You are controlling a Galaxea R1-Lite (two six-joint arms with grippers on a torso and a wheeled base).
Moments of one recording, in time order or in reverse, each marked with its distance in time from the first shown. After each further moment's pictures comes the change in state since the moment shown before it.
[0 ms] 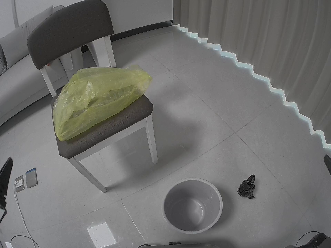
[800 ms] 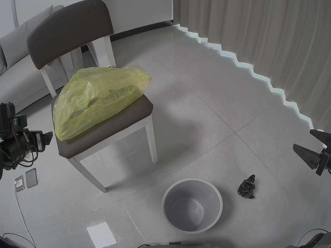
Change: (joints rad) left arm 0.100 0.912 -0.237 -0.264 0.165 0.202; right arm 0.047 0.379 -0.066 -0.095 -0.003 -0.044
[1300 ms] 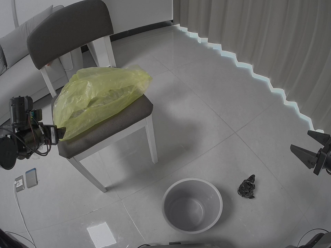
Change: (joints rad) left arm -0.058 0.168 -0.104 -0.040 0.010 0.001; right arm -0.002 0.033 -0.003 -0.002 0.000 0.001
